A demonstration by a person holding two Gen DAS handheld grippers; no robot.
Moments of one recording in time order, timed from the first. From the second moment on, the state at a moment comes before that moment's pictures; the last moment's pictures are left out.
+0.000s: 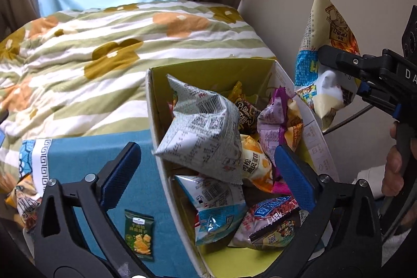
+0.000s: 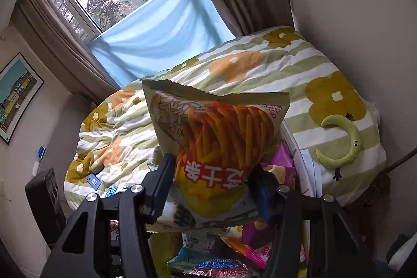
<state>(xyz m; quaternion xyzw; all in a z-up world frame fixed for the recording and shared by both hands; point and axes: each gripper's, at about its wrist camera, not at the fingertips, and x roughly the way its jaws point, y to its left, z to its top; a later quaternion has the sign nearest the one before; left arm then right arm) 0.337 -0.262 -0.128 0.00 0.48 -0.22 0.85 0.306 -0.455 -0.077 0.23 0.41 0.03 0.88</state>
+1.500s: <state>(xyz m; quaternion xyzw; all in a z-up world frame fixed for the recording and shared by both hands) 0.209 -0.075 -0.079 -0.04 0.43 -0.06 0.90 0.233 -0.380 -0.045 0.12 0.36 0.13 0.92</state>
